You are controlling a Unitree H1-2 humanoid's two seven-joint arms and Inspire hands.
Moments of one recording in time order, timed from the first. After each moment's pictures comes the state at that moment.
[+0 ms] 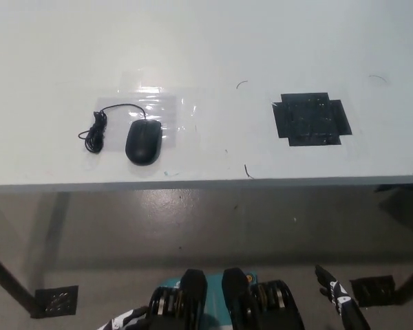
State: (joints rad) left_arm 0.34 0.18 0.17 -0.45 -0.09 0.08 -0.77; right_arm 0.09 -0.12 0.13 0.35 -0.13 -0.39 0.06
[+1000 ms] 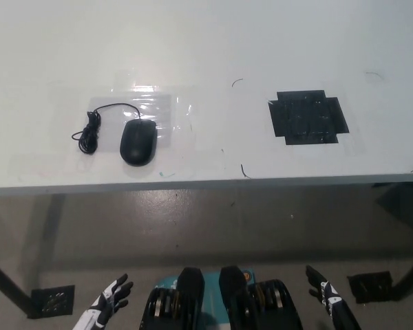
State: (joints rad) left_arm 0.17 0.08 0.16 0.14 0.10 -0.38 -0.41; right_arm 0.08 -0.10 0.14 0.35 -0.14 -0.39 0.06
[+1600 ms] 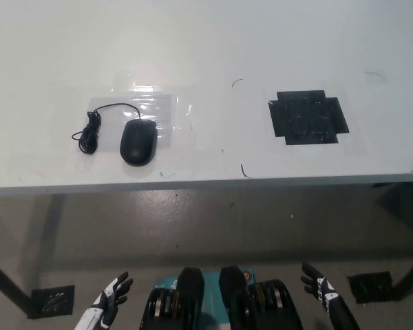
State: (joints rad) left_arm 0.17 0.11 0.09 0.15 0.14 -0.42 -0.30; right_arm 0.07 -0.10 0.15 0.35 -0.15 -0.40 0.06
